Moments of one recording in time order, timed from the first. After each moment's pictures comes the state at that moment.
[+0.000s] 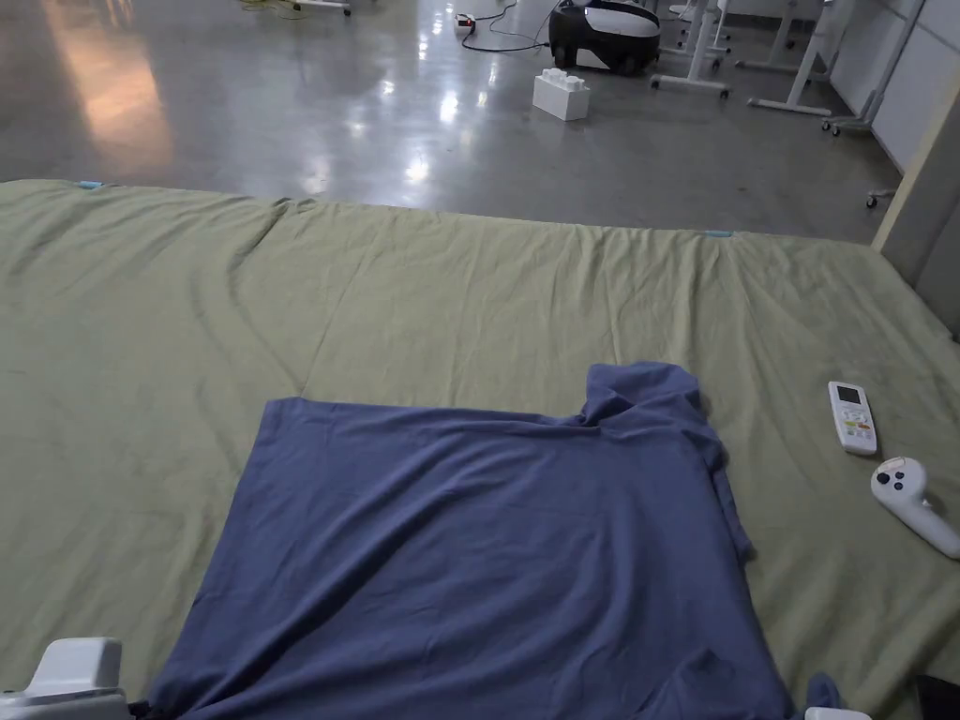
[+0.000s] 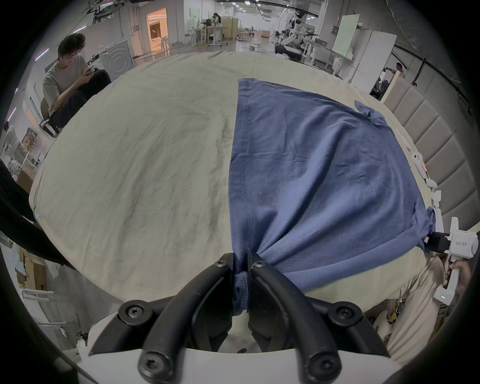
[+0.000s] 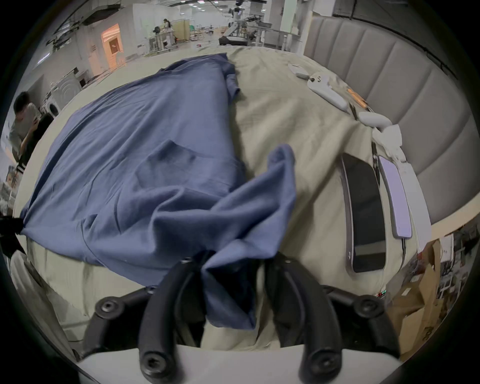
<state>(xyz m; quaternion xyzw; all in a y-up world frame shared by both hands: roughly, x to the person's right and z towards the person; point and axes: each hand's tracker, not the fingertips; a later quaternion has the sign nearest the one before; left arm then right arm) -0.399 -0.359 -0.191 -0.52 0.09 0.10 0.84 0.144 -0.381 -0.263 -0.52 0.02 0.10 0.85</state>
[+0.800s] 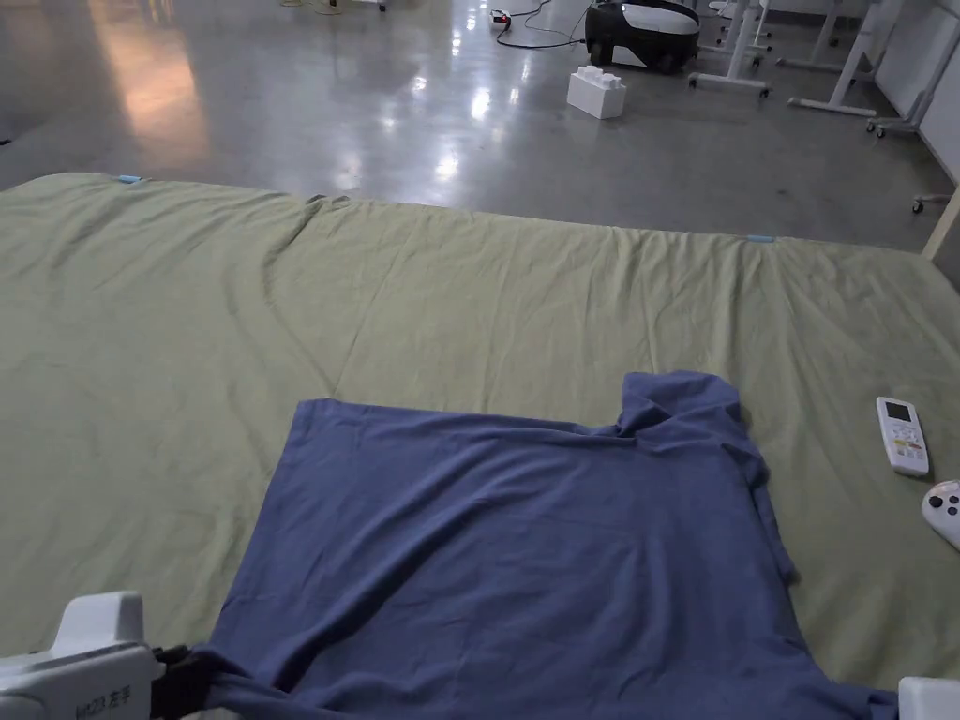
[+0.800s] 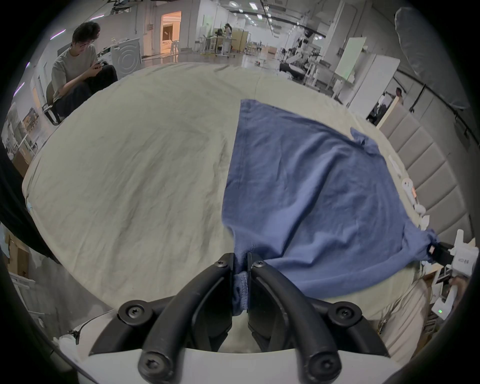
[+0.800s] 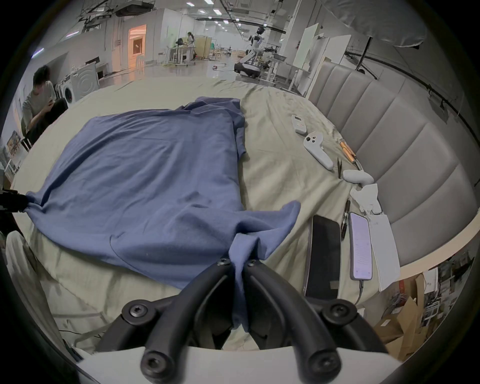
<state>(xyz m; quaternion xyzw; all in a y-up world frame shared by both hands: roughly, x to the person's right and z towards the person) -0.415 -0.335 -0.213 -0.44 0.09 0.17 0.88 0.139 -0.303 -0.275 -0.44 0.04 0.12 0.89</state>
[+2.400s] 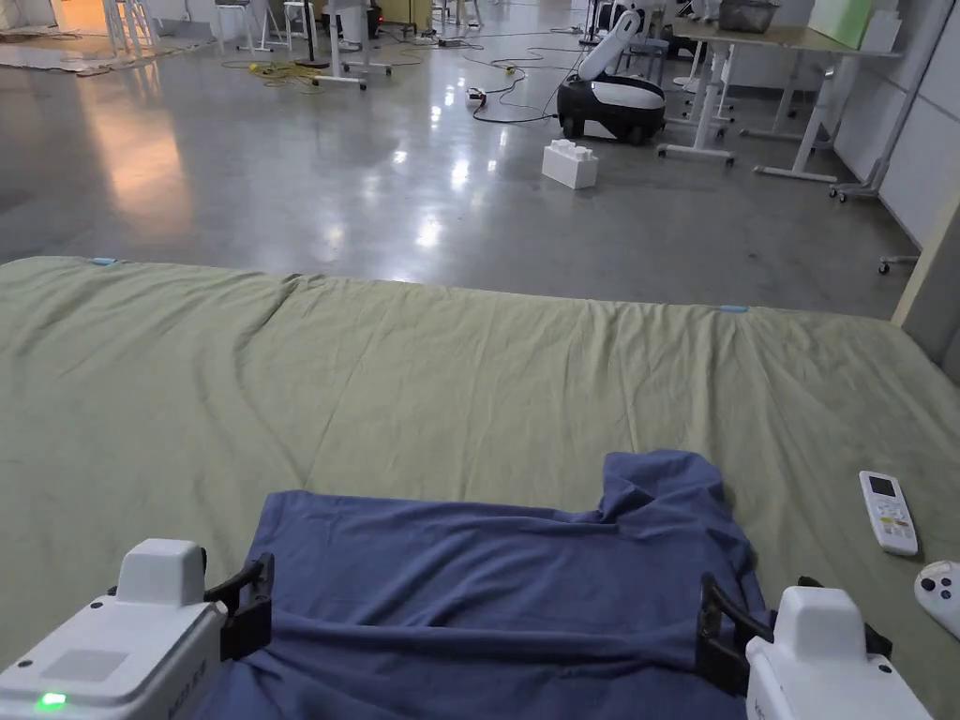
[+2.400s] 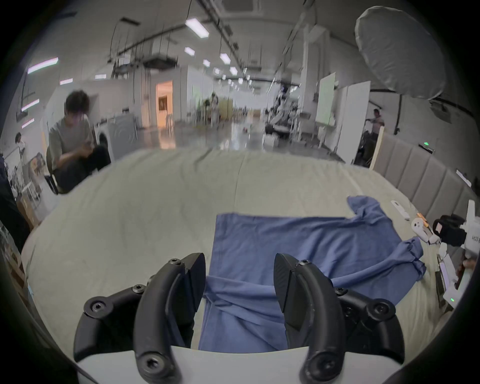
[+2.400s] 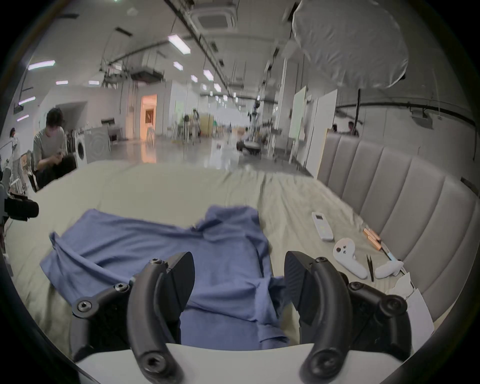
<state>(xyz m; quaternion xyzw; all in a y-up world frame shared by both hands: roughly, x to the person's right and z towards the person) -0.360 -0.288 -0.290 -0.20 0.09 0.02 0.98 0.064 -0.286 -0.344 -0.13 0.06 0.07 0.99</state>
